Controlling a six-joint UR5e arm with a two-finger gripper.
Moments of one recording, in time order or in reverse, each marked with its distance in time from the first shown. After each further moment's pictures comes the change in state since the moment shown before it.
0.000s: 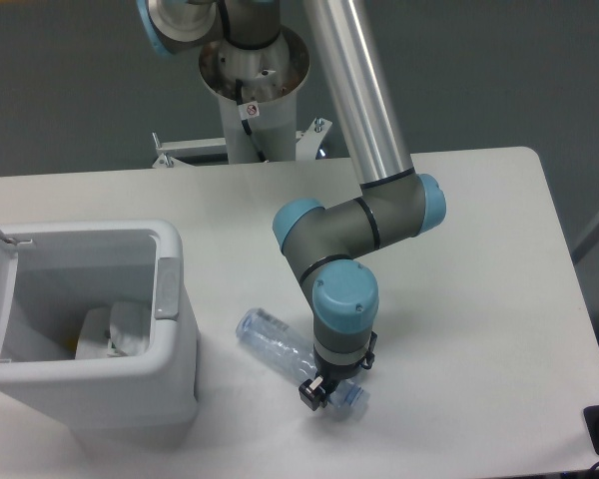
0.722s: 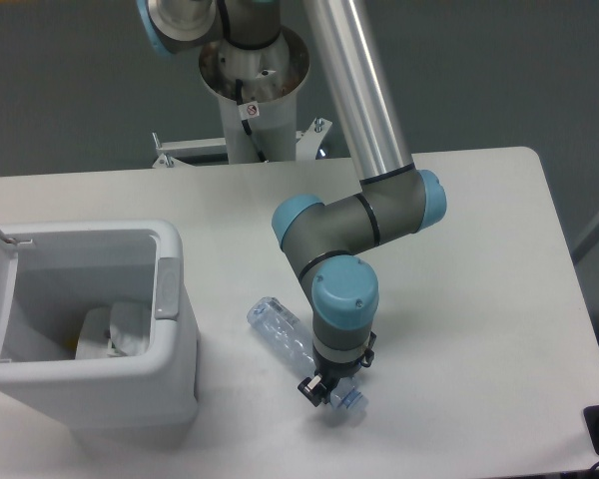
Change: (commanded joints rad) arm 0.000 0.041 0.027 0.003 -0.003 0.017
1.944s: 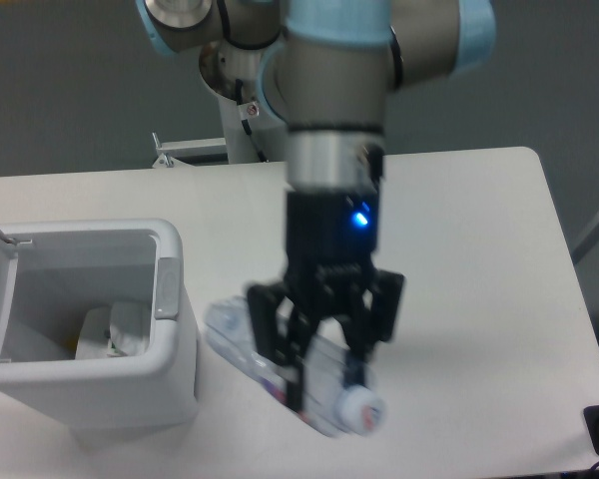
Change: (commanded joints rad) arm -0.066 0.307 0.284 0.219 -0.373 0.029
